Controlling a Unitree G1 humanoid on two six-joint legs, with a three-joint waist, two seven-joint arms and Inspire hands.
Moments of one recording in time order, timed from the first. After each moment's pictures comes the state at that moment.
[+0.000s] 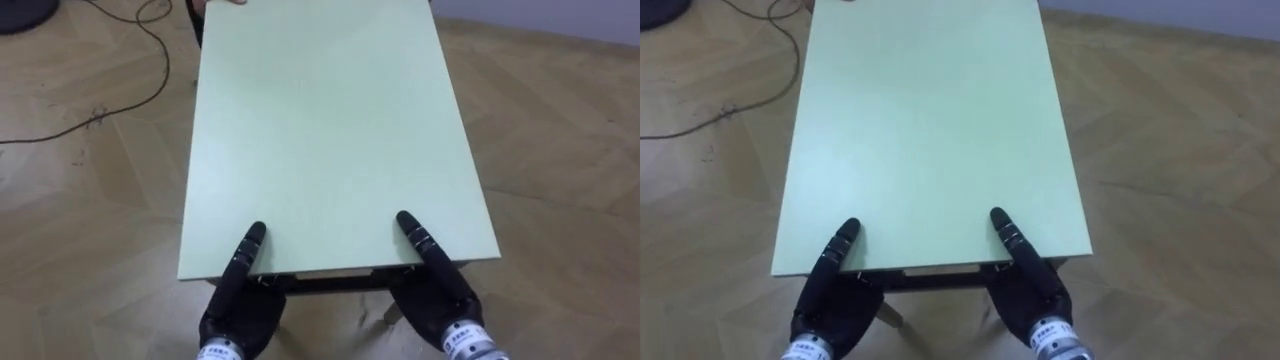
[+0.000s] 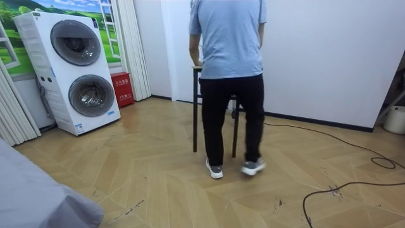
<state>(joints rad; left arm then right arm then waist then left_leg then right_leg) 0.34 0.09 -0.21 0.11 -1.32 0.06 -0.07 0.28 -0.20 0.21 0.06 1.33 0.09 0.01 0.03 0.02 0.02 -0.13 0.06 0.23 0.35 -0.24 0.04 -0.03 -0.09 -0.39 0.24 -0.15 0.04</state>
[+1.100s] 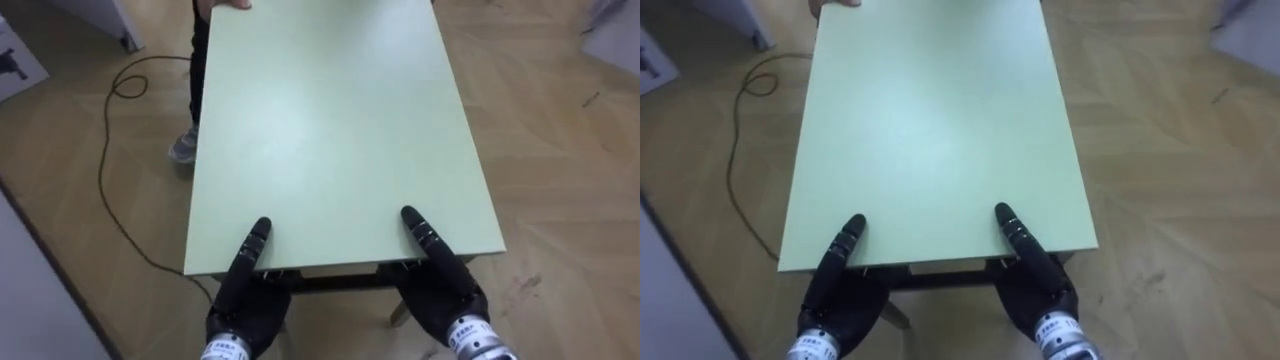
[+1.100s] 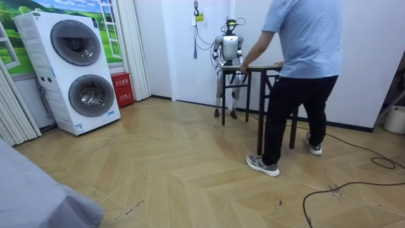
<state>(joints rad) 0.33 0.10 -0.25 0.10 -1.34 0.02 -0.03 0.29 -0.20 0.21 0.04 1.29 0.07 -0.01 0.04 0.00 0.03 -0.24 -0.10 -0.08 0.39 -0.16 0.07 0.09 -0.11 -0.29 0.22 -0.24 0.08</state>
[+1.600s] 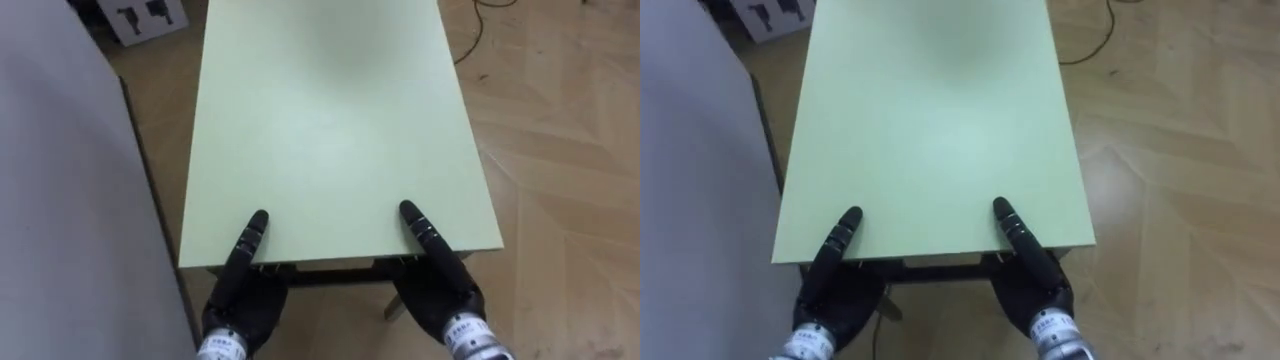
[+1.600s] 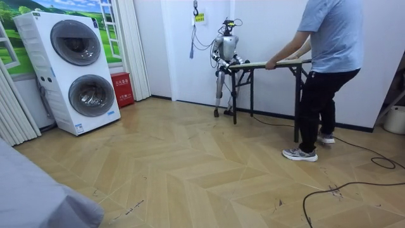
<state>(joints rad) 0.31 0.10 -0.23 0.08 -1.31 0.06 -0.03 0.30 -0.18 0.20 0.03 1.30 0.05 -0.01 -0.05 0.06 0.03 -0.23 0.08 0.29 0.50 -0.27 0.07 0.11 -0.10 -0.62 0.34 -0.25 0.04</state>
